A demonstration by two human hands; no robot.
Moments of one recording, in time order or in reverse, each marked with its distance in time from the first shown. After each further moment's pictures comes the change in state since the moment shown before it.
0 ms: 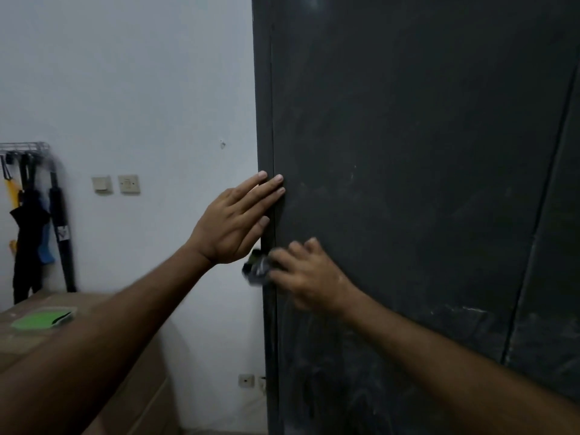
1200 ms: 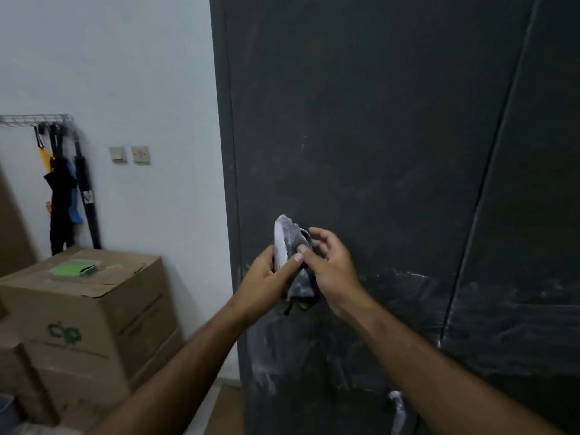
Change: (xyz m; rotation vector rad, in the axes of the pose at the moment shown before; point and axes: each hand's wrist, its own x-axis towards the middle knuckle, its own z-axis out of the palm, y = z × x) left_hand 0.002 0.242 0.006 -1.357 -0.083 -1.185; right_hand -0.104 -0.011 -0.062 1.710 0.283 1.330
